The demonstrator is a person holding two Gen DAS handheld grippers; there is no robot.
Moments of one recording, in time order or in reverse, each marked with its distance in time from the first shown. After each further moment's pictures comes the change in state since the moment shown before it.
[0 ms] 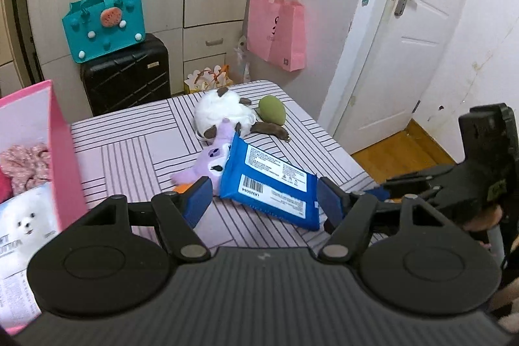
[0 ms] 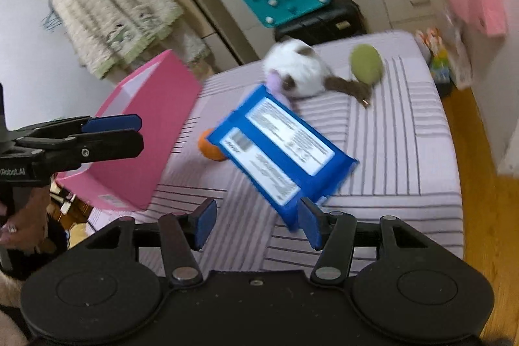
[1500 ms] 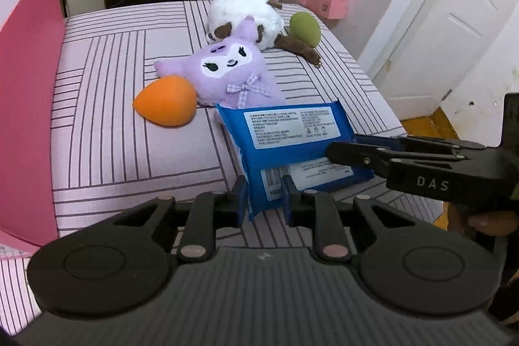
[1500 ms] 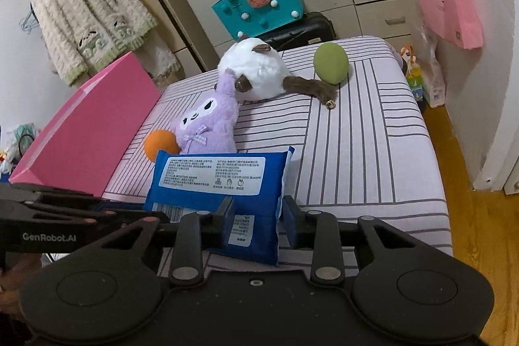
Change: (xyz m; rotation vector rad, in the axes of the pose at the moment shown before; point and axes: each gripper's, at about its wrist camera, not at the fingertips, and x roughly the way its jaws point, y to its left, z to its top) left arm 0.069 -0.006 -0.055 -0.191 0.180 0.072; right arm 0.027 -0.023 -0.013 -0.042 -0.092 -0.105
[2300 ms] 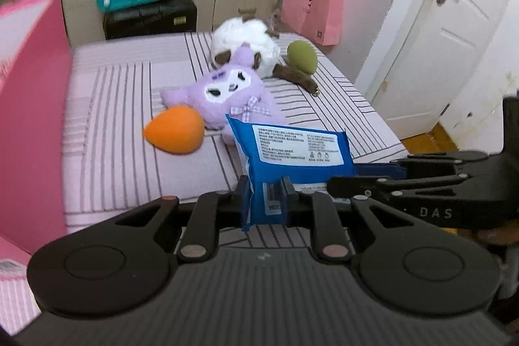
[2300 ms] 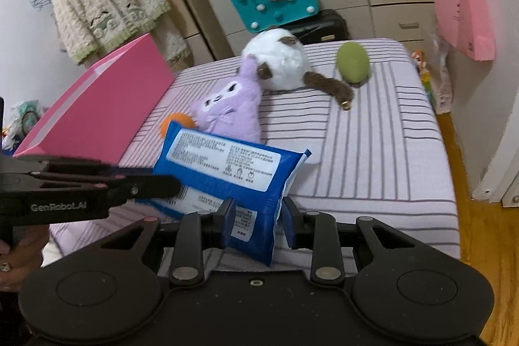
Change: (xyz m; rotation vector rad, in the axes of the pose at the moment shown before) left arm -0.017 -0.002 -0.008 0.064 -0.137 0.018; right arm -0.006 0.021 -0.003 -0.077 0.042 0.006
